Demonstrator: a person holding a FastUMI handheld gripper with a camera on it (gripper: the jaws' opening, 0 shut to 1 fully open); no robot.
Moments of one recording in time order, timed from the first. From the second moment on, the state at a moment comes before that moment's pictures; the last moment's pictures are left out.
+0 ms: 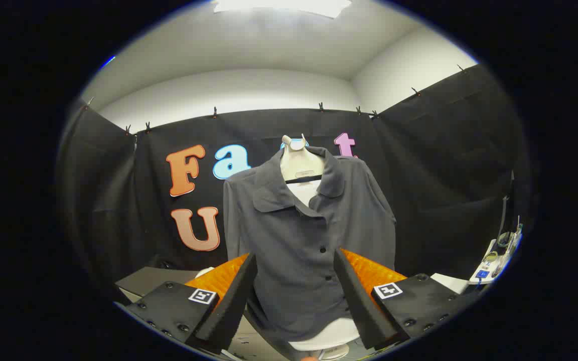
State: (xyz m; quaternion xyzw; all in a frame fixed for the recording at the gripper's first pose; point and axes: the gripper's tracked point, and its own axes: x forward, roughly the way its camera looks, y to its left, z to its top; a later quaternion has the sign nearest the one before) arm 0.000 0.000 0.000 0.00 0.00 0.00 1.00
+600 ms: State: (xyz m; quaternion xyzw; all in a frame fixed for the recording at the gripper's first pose) arm 0.008 0.032 -0.040 -0.04 0.05 0.03 1.00
